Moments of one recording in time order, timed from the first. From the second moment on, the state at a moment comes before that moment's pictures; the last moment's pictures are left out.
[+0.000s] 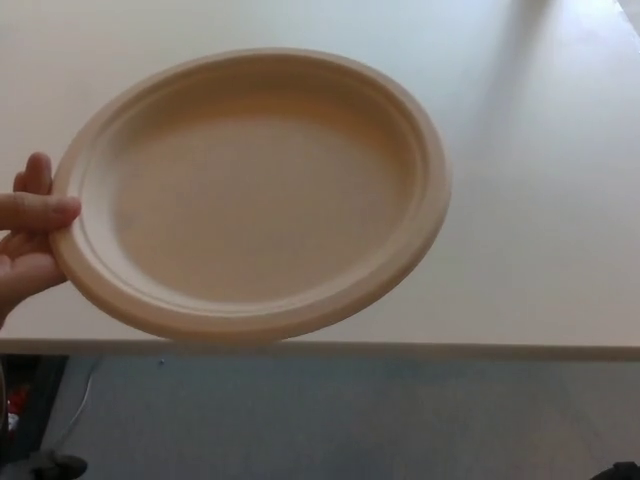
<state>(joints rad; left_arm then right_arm) -0.14 0.51 -0.12 1.06 0.25 -0.28 -0.03 -0.35 -0.43 0.26 1.27 -0.34 -0.10 0.10</state>
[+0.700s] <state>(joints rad) 0.04 0.53 -0.25 0.91 0.38 -0.55 0.18 -0.29 -0.44 0.27 1.31 -0.35 -0.14 0.10</state>
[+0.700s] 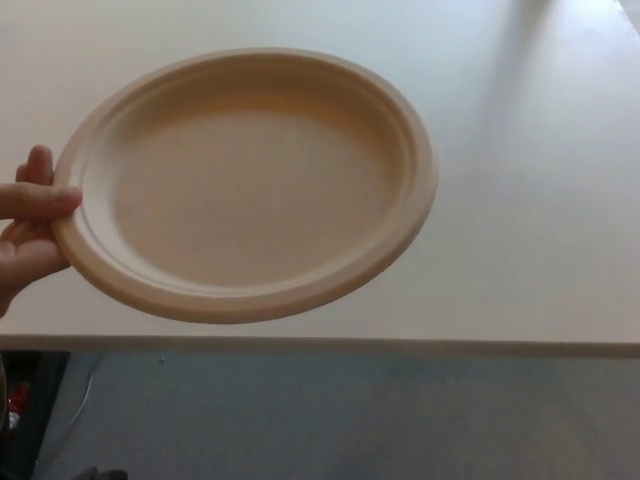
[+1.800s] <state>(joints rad) 0.58 0.51 0.04 -0.34 0.45 -0.79 0.34 -0.27 -0.44 0.27 1.31 -0.35 -0.14 0.10</state>
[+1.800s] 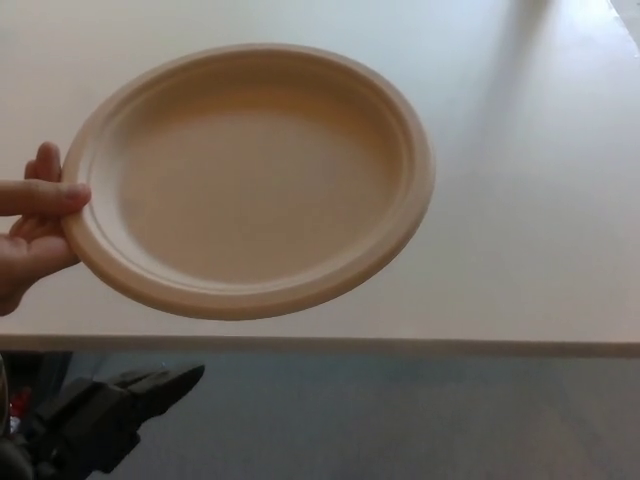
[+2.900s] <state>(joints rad) 0.55 0.55 0.10 -0.69 0.23 -1.18 0.32 -0.31 -0.44 0.28 1.31 -0.36 -0.13 0.10</state>
